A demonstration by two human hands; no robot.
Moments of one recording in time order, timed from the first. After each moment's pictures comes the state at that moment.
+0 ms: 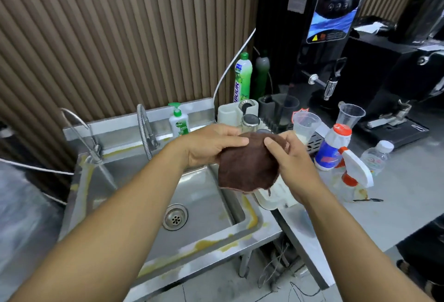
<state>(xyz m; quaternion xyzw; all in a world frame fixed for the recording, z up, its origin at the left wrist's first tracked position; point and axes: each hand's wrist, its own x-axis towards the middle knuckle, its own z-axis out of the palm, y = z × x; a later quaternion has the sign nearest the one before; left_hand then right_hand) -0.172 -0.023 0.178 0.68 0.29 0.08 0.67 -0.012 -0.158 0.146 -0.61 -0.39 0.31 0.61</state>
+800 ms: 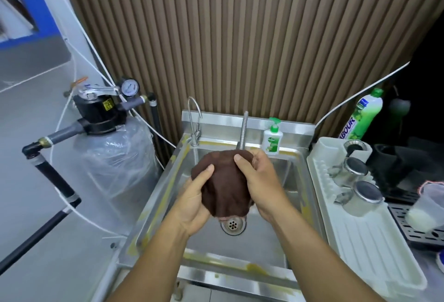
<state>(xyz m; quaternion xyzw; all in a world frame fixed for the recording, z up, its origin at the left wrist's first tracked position) -0.346 -0.088 0.115 0.24 0.35 0.59 0.69 -0.199 -0.055 0.144 -0.46 -0.49 0.56 0.49</state>
